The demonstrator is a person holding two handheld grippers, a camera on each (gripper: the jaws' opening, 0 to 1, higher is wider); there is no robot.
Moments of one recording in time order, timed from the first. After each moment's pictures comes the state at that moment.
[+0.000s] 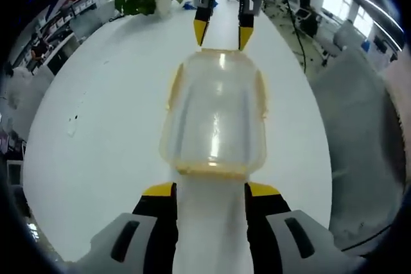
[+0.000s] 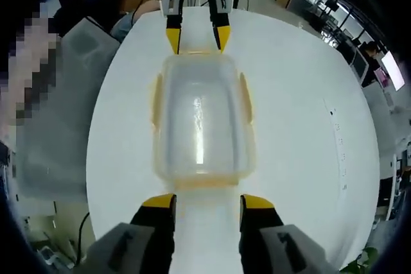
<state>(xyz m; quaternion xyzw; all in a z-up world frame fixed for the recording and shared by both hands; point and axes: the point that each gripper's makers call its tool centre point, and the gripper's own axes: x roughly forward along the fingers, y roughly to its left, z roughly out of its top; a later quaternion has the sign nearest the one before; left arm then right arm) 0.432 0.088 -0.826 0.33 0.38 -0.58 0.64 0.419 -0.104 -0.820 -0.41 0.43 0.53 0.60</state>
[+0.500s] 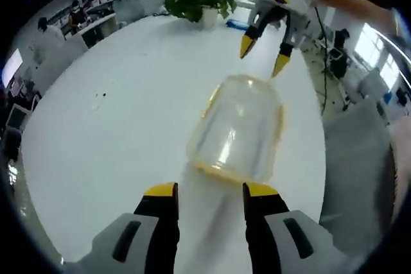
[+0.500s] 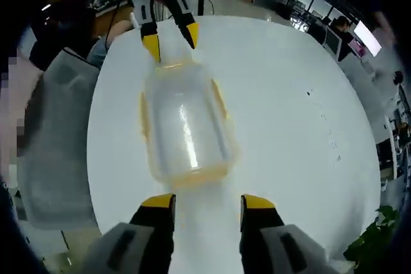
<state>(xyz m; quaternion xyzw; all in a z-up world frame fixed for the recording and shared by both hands) 0.448 0.090 -0.796 0.19 0.40 -0.50 0.75 0.425 -0.109 -0.799 -0.33 0.45 0.46 0.69</state>
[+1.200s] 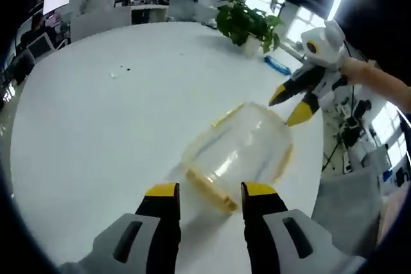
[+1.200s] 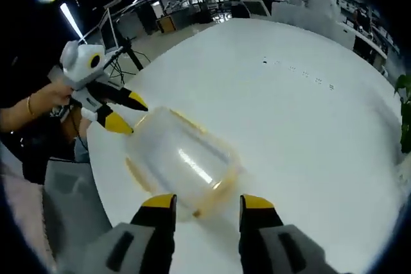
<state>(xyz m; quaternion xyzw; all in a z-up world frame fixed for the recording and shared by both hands) 0.443 0.077 -0.817 0.03 0.43 -0.42 0.80 0.419 -0.084 -0.815 -0.04 0.50 0.36 0.79</state>
